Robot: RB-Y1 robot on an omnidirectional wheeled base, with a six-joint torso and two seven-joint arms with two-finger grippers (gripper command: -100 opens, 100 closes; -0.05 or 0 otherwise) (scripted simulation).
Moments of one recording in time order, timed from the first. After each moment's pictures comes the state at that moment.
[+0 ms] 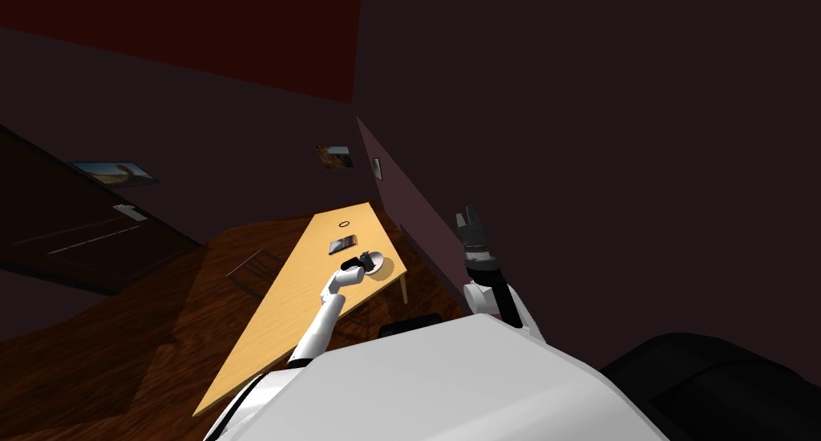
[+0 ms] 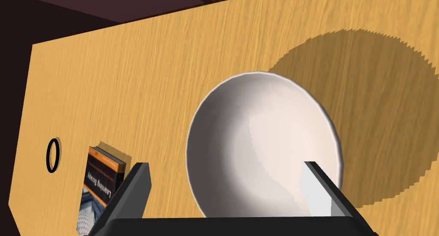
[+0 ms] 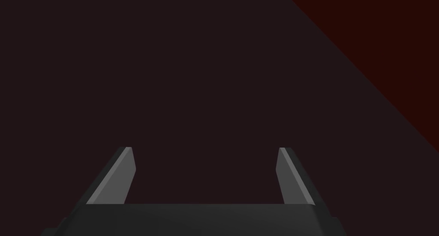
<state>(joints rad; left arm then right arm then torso) -0.23 0.21 -0.03 -1.24 0.29 0.61 0.44 0.46 -0.02 0.06 -2.35 0.08 -0.40 0.06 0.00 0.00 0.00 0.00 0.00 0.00</state>
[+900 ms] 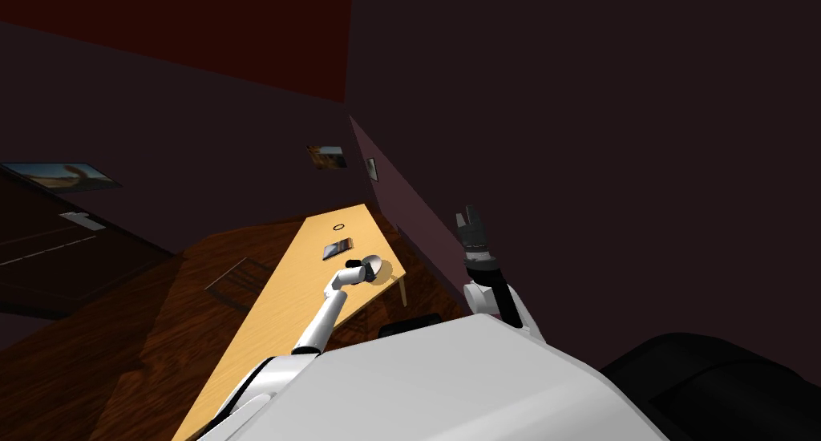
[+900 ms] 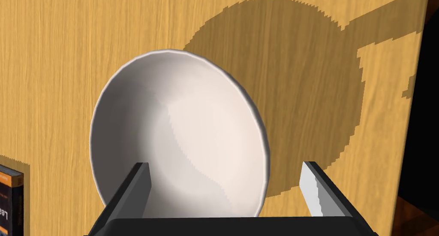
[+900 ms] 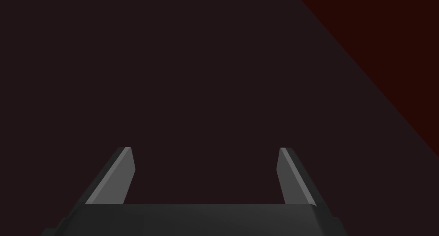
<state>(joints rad) -0.30 0.23 -0.06 -1.10 0.34 0.83 0.49 0.46 -0.02 0.06 -2.35 0.08 -0.40 0.06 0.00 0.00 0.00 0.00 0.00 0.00</state>
